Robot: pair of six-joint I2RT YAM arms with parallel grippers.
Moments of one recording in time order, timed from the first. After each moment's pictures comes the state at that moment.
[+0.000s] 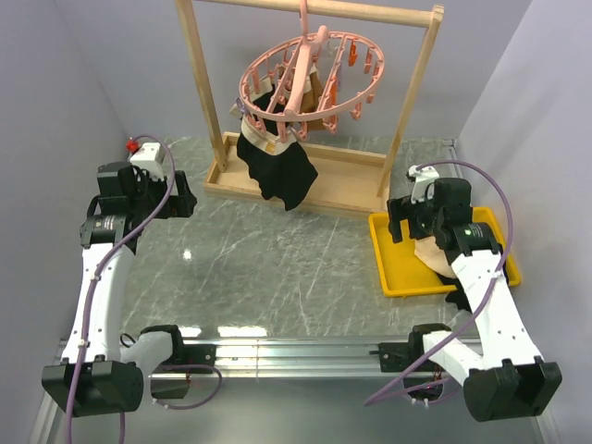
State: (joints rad) left arm 0.08 1.03 1.12 -0.64 0.27 -0.02; right arm 0.07 0.98 1.00 -0.74 -0.14 -0.17
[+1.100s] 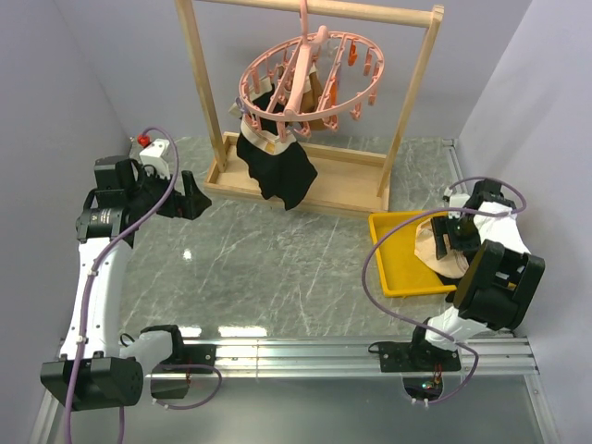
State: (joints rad) left arm 0.08 1.06 1.19 -0.71 0.56 0.03; right arm -0.42 1.54 1.08 -0.88 -0.09 -0.51
